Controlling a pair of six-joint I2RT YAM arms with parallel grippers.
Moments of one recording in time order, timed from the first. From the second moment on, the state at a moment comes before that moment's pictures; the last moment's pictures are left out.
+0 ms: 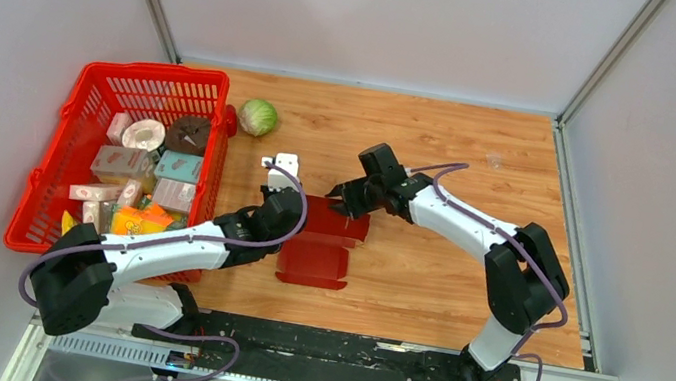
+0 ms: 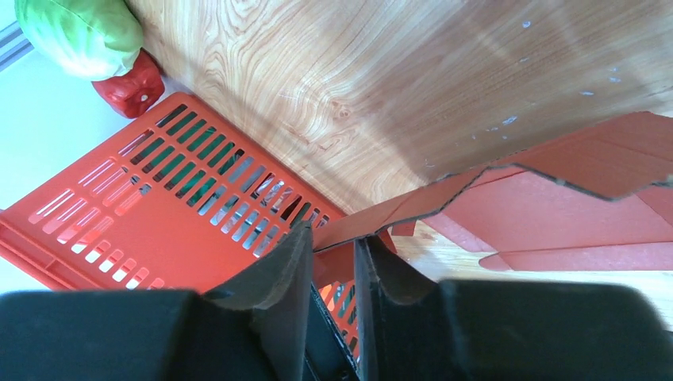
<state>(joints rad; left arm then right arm) -0.90 1.19 0.62 0.02 -0.72 -0.55 0.72 1.72 1.21 -0.39 -0.12 1.79</state>
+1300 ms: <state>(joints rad) -0.90 0.90 0.48 -0.05 -0.46 -0.60 0.60 1.77 0.85 0.70 -0.44 1.24</state>
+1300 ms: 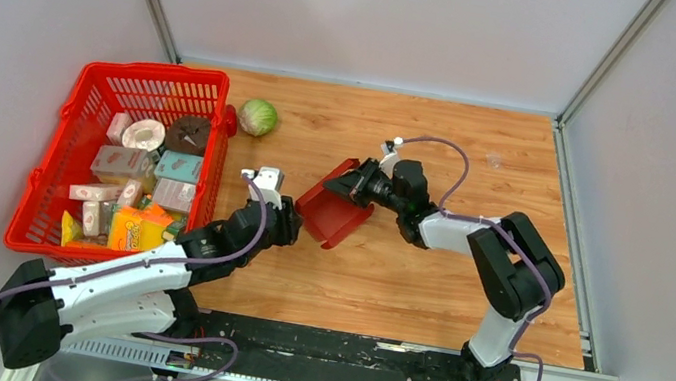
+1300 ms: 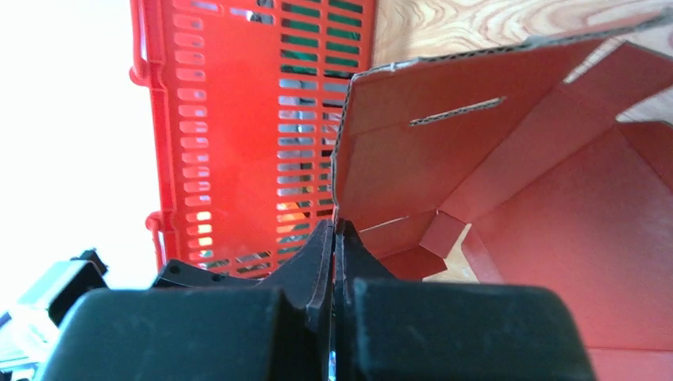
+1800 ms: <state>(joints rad) -0.86 0.88 0.53 -0.21 -0.46 -0.64 0.54 1.91 0.82 0.87 -0.61 1.20</state>
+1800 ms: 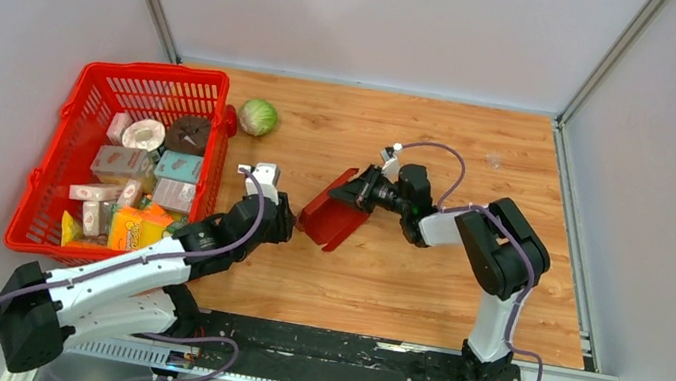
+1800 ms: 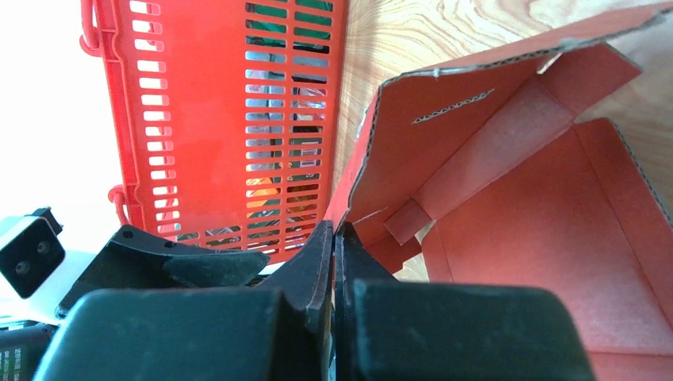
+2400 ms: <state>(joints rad) -0.73 1.10 0.61 -0.29 -0.29 -0.60 0.54 1.97 0.97 0.71 -0.64 1.11</state>
